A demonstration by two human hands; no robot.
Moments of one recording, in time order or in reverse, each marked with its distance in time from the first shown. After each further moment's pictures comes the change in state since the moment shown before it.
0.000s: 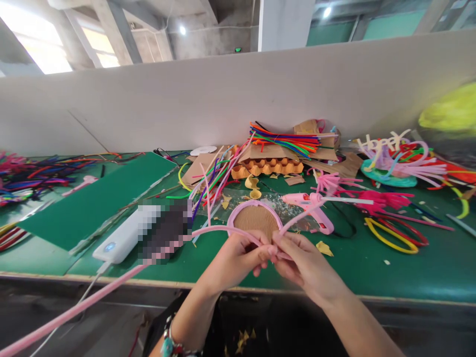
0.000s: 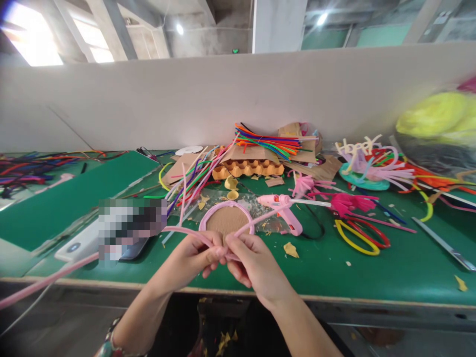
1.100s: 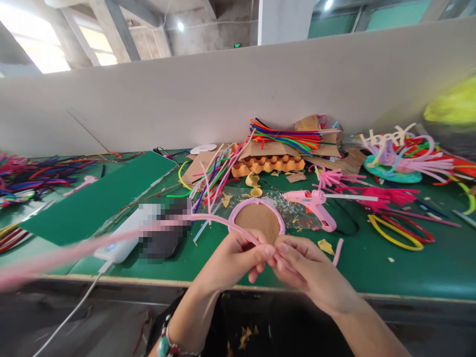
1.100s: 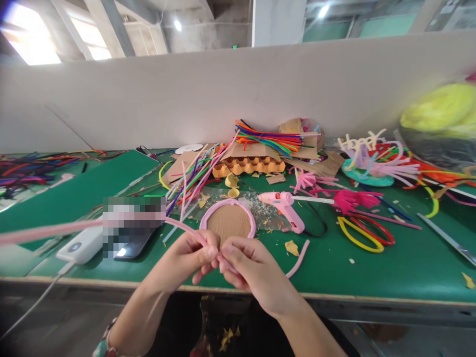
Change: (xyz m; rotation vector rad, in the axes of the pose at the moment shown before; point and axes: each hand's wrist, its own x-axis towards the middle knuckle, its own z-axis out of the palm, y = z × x) left_hand -0.002 0.003 -0.004 -0.114 0.013 -0.071; right_hand -0.011 -0.006 -0.001 -0.214 -0.146 -0.194
